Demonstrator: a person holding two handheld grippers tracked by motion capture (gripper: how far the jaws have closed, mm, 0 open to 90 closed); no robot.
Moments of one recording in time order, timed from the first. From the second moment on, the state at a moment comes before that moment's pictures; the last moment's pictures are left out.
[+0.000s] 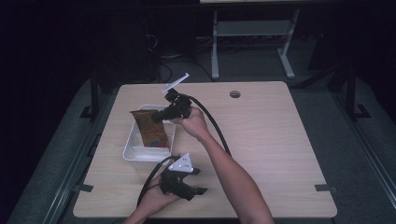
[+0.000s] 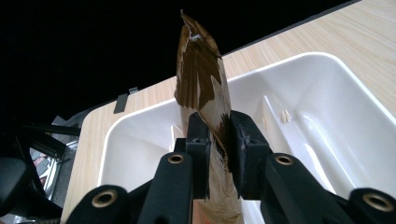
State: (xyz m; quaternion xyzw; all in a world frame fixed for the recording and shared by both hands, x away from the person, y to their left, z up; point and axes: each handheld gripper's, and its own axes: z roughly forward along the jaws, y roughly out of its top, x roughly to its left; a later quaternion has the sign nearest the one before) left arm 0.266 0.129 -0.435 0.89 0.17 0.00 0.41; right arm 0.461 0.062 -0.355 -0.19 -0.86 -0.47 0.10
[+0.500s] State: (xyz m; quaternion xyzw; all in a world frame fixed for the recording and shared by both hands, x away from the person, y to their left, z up) left arm 0.266 0.128 -0.435 0.90 0.17 0.00 0.41; right arm 0.460 0.051 -0.359 -0.20 -0.85 -0.47 0.10
